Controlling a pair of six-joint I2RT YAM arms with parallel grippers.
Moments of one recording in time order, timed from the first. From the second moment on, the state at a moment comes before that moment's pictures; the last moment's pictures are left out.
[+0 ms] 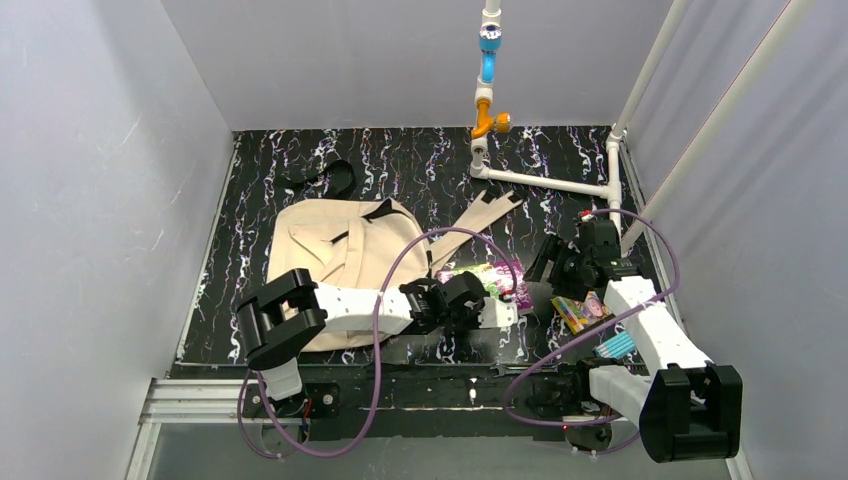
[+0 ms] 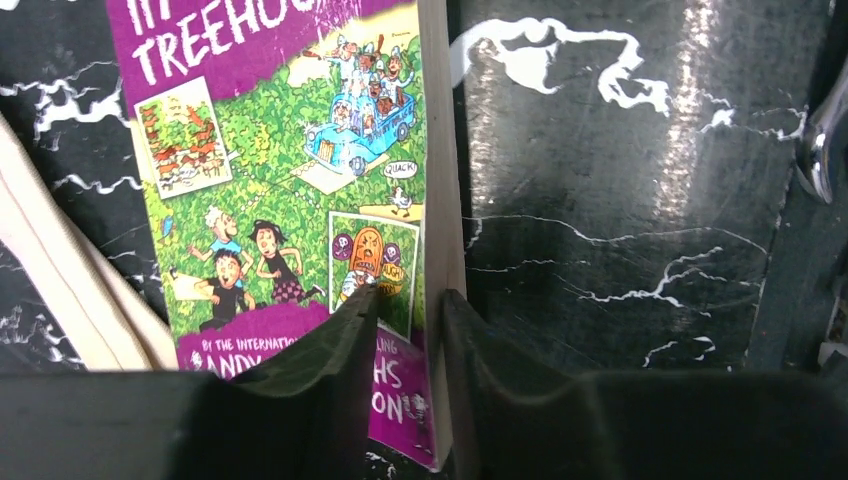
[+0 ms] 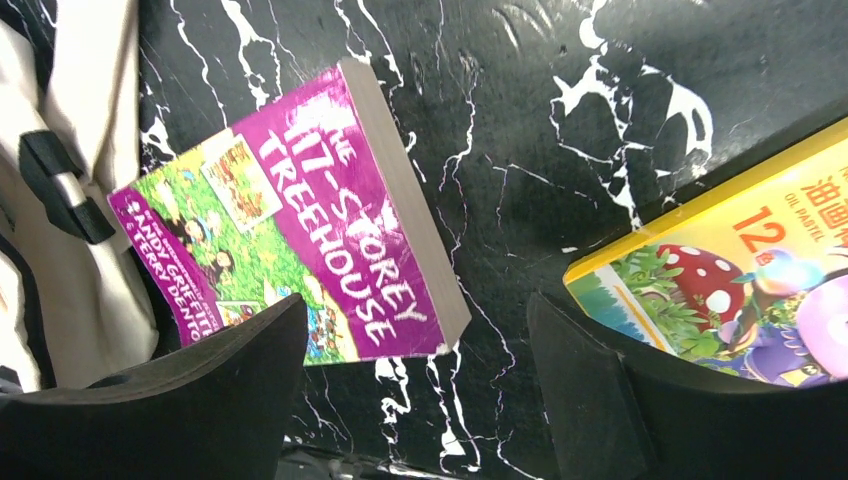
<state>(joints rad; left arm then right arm) -1.18 1.73 0.97 -0.09 -0.05 0.48 0.11 1.04 0.64 -0.58 -0.21 0.49</state>
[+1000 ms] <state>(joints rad) -1.17 1.64 1.13 -0.15 -0.25 0.43 -0.10 1.34 0.61 -0.42 -0.74 0.47</state>
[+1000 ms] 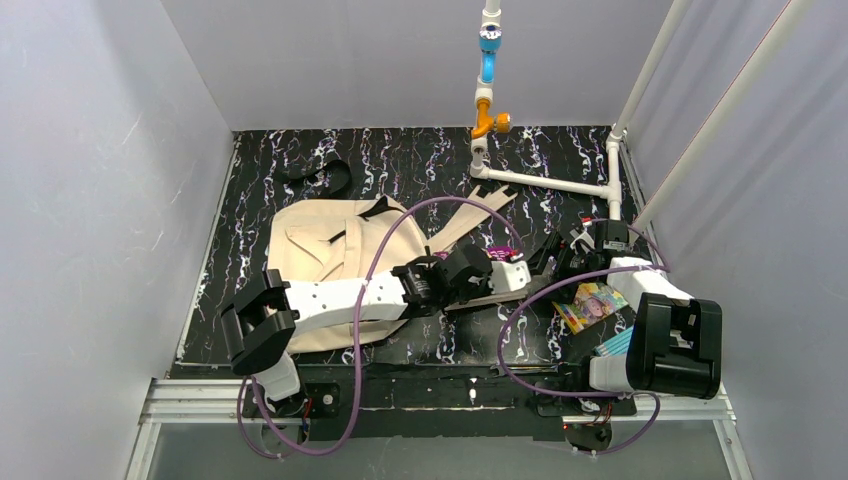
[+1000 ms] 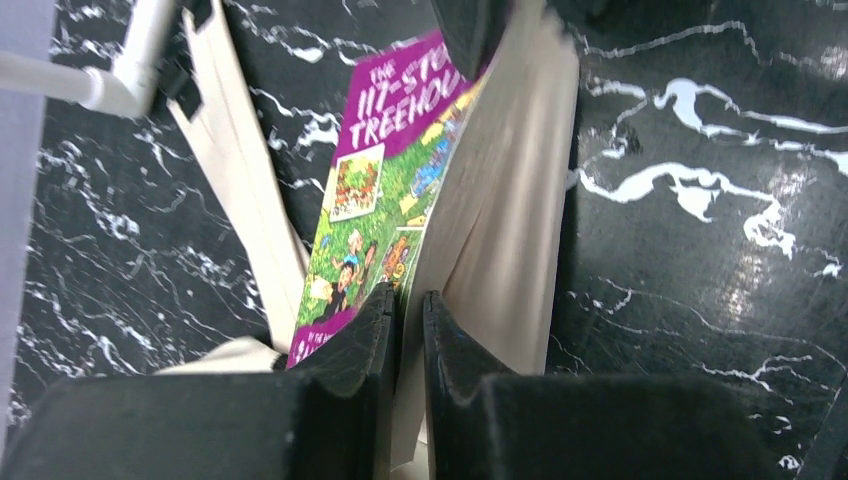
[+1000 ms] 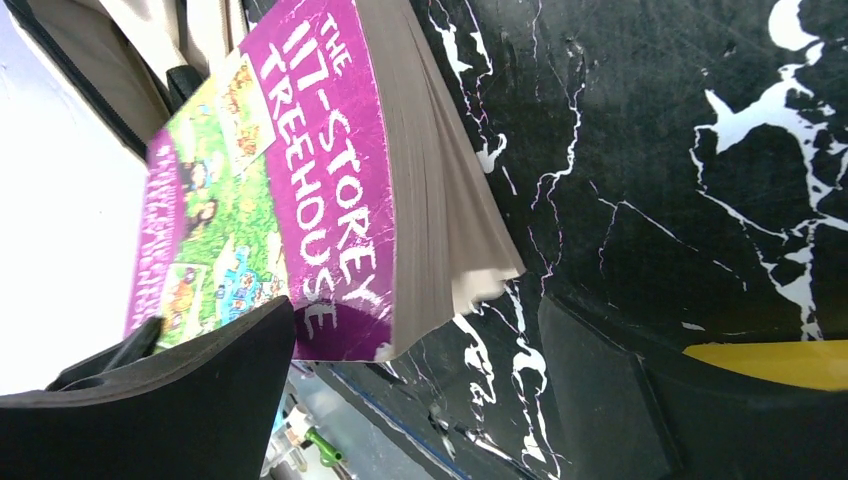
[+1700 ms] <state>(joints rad) -1.16 1.44 1.19 -0.30 -0.31 0.56 -0.08 1.32 0.60 -0.26 -0.89 0.56</state>
